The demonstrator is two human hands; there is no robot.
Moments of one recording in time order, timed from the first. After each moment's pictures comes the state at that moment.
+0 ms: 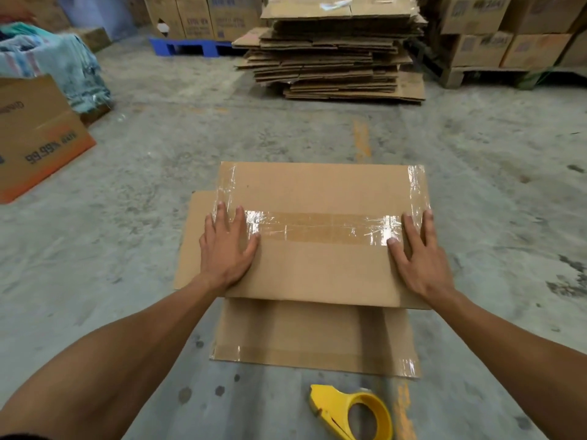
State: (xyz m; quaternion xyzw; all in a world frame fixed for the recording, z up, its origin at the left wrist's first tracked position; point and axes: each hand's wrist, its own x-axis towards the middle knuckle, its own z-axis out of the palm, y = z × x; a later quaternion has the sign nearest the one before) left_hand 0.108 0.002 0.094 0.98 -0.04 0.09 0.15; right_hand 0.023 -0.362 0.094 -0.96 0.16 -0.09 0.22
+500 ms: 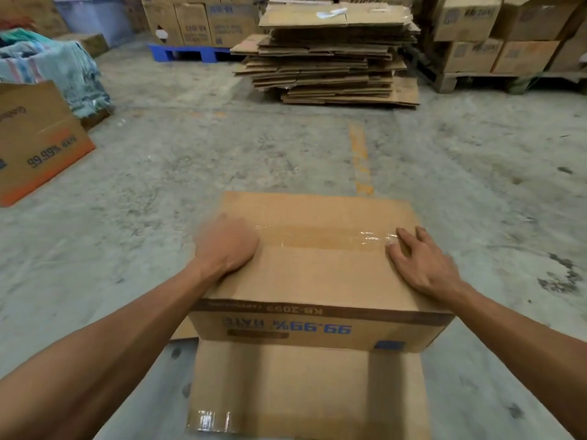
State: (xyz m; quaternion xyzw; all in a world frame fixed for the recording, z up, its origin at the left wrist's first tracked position) left_hand 0.094 -0.001 0.149 0.99 -0.02 -0.01 0.11; right_hand 0.009 -0.357 0.129 -0.97 0.18 0.03 0.18
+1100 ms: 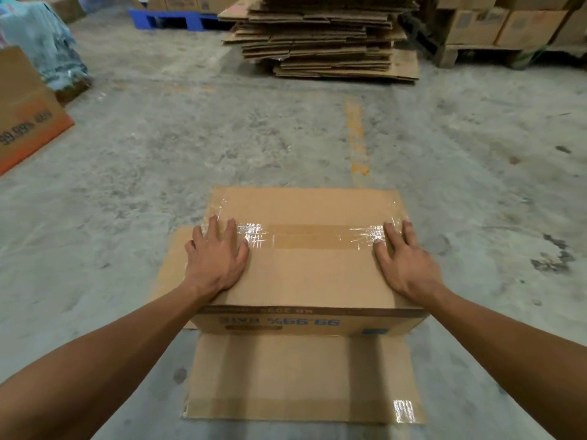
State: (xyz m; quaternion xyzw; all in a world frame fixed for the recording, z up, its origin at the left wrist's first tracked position) left_hand 0.075 0.008 0.078 1.00 -0.05 0.02 0.08; right_hand 0.001 -0.343 0.083 -0.97 0.18 0.02 0.16
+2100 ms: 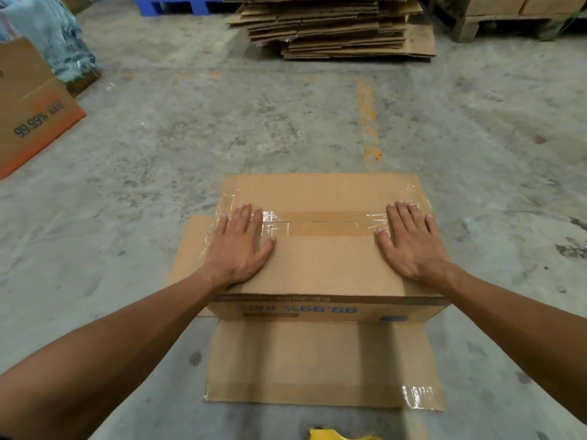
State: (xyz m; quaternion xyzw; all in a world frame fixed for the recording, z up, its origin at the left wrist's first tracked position) left_hand 0.070 0.004 0.075 0.98 -0.18 -0.02 0.05; right_hand 0.010 -0.335 0.080 -1.00 0.07 0.03 0.05
